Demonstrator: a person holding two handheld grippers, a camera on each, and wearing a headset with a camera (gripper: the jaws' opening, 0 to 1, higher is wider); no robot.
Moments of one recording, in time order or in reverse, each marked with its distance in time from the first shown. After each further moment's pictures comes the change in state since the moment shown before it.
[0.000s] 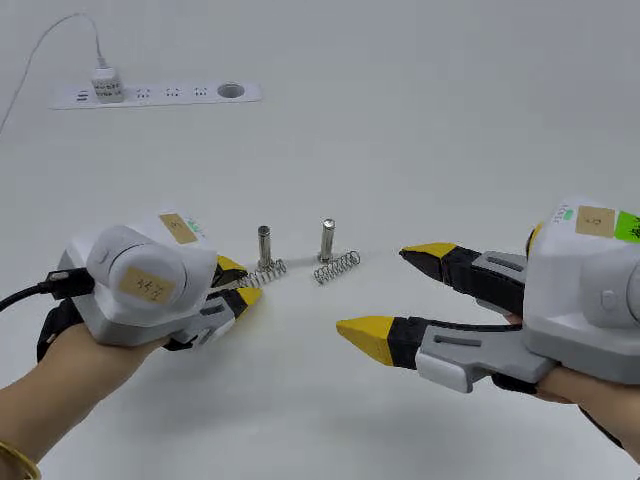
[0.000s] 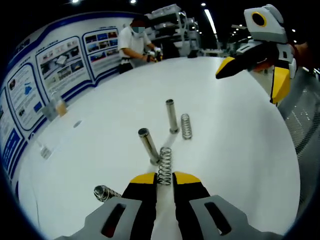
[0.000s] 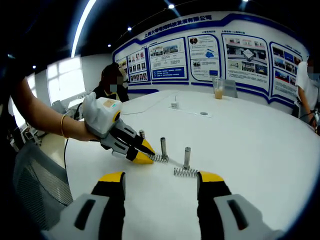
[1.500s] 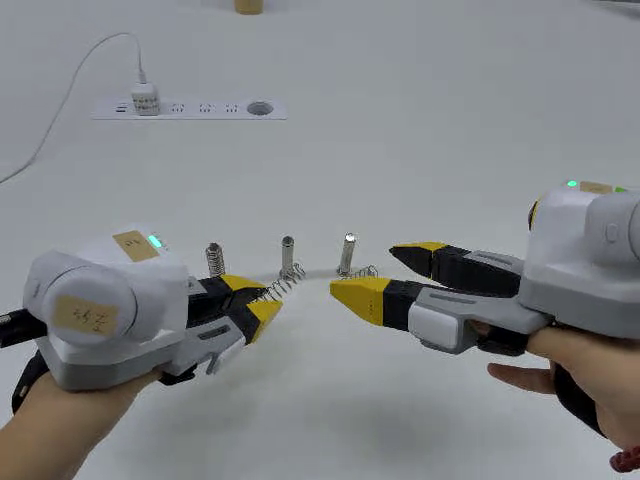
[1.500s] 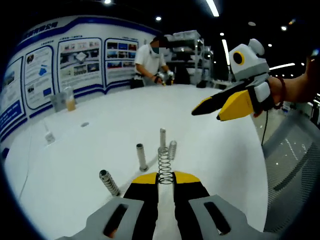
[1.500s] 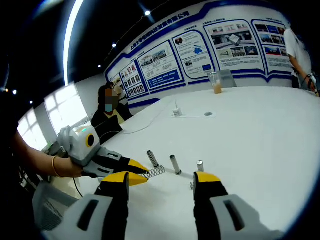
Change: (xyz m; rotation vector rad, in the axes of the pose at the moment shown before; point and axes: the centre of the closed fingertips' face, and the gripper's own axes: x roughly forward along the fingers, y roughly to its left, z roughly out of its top) left arm -0.058 -0.023 0.030 -0.227 -0.220 0.003; right arm 0.017 0.010 0.037 0.260 -0.072 0.080
